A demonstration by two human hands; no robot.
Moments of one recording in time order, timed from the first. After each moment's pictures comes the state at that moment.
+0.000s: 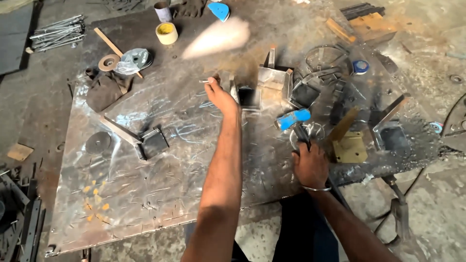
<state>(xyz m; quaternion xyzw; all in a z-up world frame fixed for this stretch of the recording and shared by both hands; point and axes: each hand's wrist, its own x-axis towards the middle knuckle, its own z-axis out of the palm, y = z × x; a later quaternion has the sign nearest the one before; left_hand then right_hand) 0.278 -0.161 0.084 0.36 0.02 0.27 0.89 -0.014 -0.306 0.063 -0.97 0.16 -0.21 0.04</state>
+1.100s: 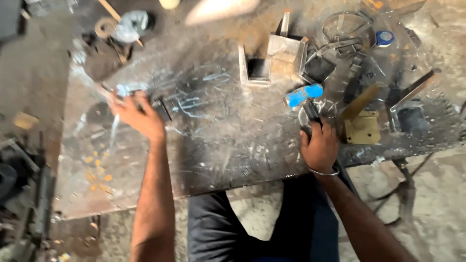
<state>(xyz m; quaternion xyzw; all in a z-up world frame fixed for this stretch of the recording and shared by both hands) 0.185 0.103 0.070 0.75 0.03 0.53 0.39 -0.024 -0.307 0.058 -0.96 0.13 -0.25 0.05</state>
